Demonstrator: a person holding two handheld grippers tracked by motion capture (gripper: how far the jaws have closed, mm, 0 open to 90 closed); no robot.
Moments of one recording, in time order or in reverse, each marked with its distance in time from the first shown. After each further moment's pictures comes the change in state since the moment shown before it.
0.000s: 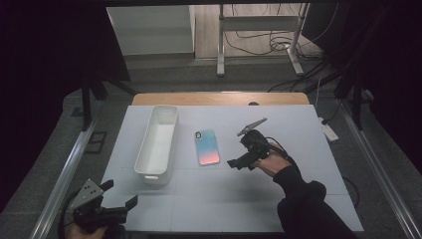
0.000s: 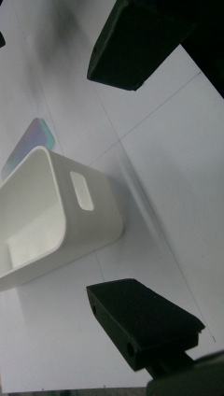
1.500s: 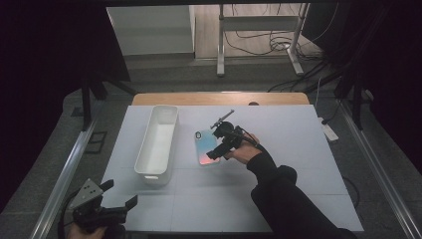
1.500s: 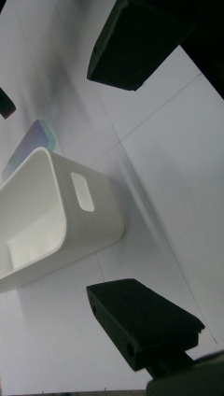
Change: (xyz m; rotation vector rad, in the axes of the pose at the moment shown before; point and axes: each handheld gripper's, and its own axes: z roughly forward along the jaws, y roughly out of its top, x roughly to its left) left arm 0.001 0.000 0.000 -0.006 -0.009 -0.003; right arm 0.011 0.059 0.064 0.075 -0.055 -0.045
